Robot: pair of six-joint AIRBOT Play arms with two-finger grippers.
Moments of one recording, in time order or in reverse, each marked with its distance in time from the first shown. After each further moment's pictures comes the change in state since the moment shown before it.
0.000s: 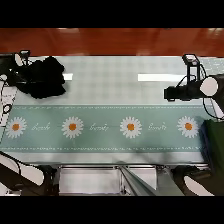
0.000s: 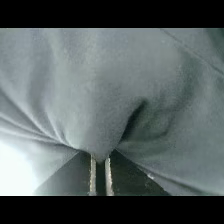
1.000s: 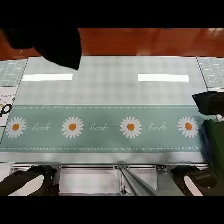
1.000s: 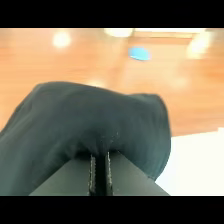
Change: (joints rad) left arm -0.352 0.694 0.334 -0.409 0.025 -0.027; right arm 0.000 0.581 0.000 0.043 0.182 -0.019
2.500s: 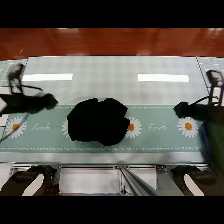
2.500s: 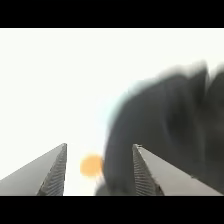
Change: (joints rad) left arm 0.149 0.349 -1.135 0.097 0.022 -0.207; right arm -0.143 -0.170 -0.233 0.029 -0.129 0.021
